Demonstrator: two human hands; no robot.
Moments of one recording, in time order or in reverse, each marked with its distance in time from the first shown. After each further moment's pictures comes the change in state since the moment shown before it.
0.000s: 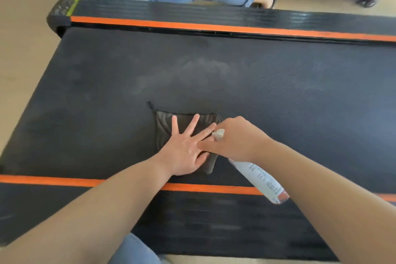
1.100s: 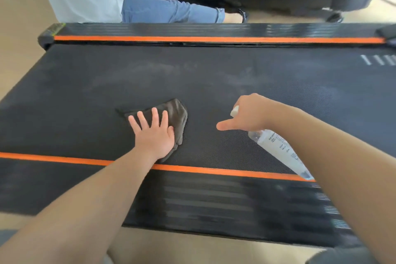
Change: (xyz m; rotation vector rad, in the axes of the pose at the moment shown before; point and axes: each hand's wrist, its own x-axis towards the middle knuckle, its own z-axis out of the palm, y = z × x) left_hand 0.097 0.169 -0.022 -0.066 -0.136 -0.870; right_hand -0.105 0.246 -0.092 -0.224 -0.027 -0.030
